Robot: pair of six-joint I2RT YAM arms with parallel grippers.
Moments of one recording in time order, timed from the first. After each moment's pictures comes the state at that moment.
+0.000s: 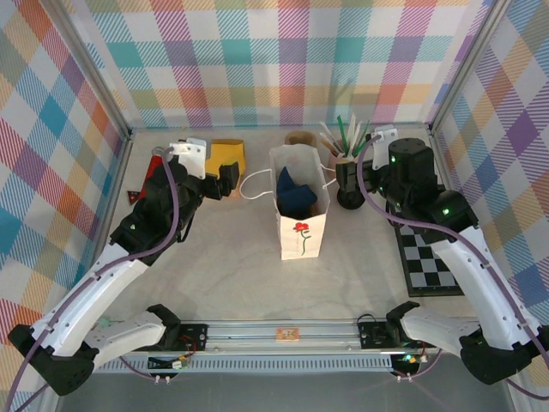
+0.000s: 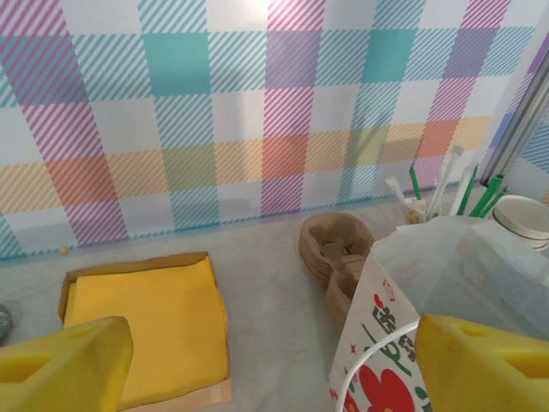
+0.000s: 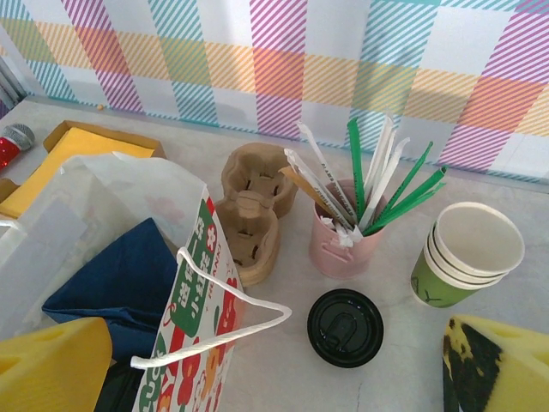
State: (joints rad) left arm -0.61 0.98 1.13 -0.34 -0.33 -0.11; right arm 0.50 1.07 1.40 -0.79 0.18 0.09
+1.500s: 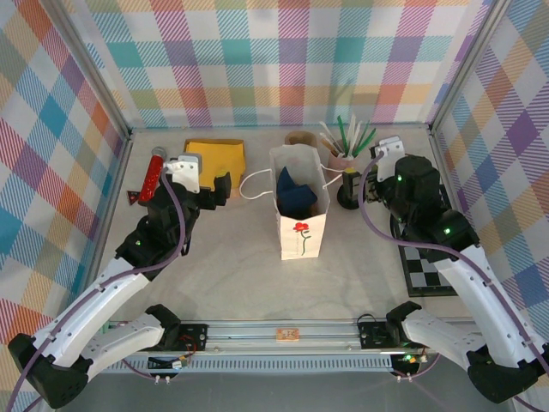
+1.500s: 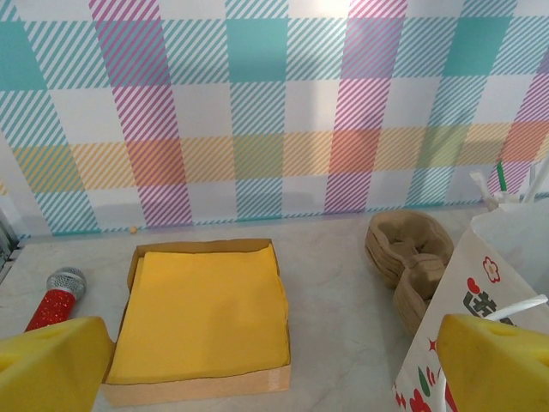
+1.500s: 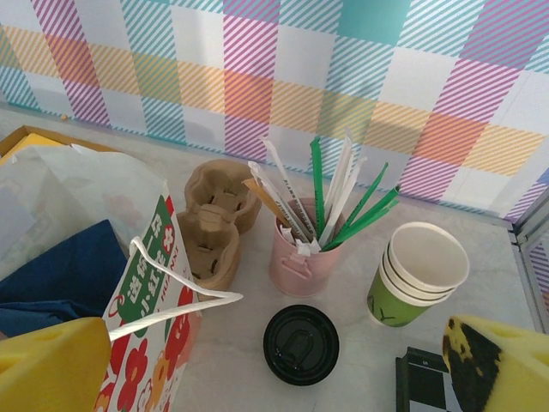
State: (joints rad) left arm -0.61 0.89 0.92 -0.20 -0.49 -0.11; right arm 0.50 0.94 1.22 -0.64 0.26 -0.02
